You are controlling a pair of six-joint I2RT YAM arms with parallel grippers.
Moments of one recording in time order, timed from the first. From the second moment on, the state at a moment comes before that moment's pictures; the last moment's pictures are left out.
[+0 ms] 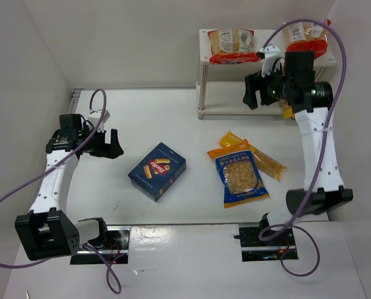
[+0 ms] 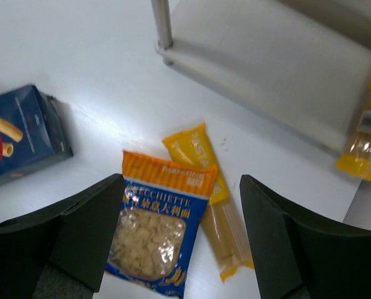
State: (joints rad) left arm 0.17 1.19 1.02 -0.73 0.49 0.21; right arm 0.08 1.56 2.06 -1.12 -0.30 -0.26
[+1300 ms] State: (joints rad) left arm 0.19 0.93 0.99 -0.75 0.36 0.20; right arm 0.00 0.85 0.93 -0.65 -0.19 -0.14
